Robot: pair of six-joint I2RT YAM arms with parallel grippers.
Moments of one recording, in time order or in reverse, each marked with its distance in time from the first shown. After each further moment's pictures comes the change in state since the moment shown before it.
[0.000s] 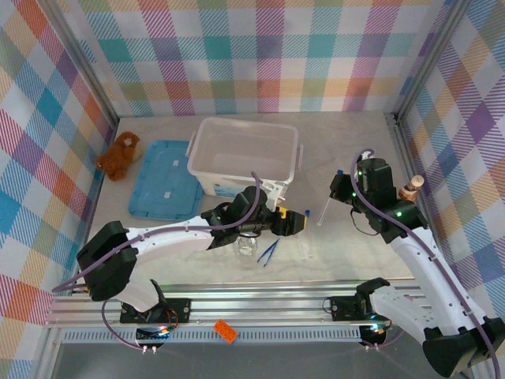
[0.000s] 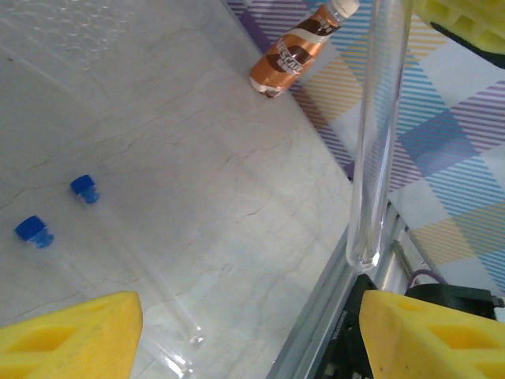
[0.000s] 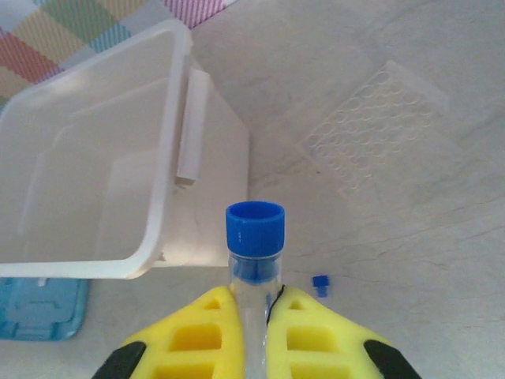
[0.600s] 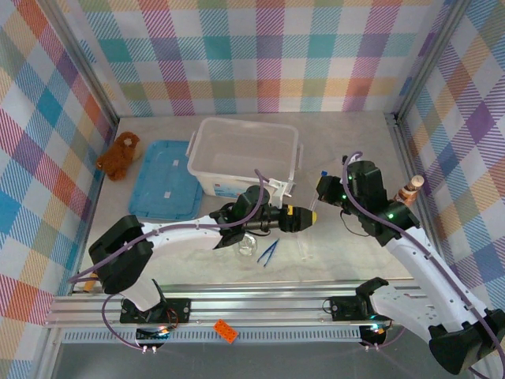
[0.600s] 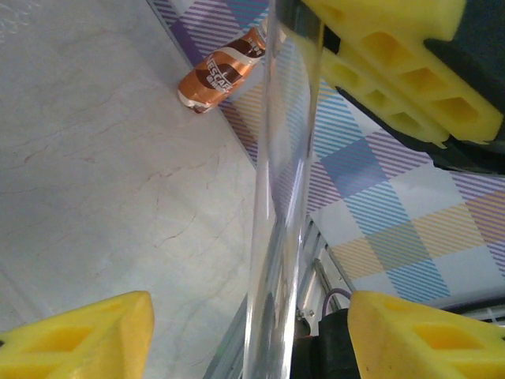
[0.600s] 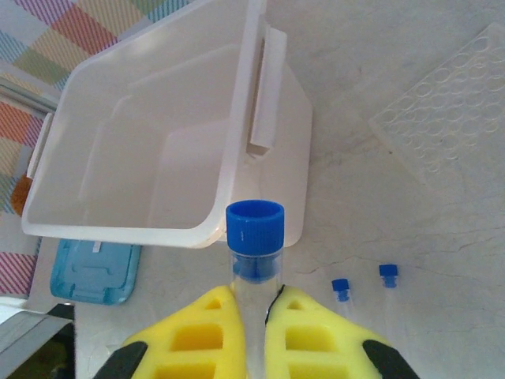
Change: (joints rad) left arm 0.000 0.085 0.001 0.227 0.111 -0.159; right arm 0.103 0.011 -0.036 0.091 -0.039 0.052
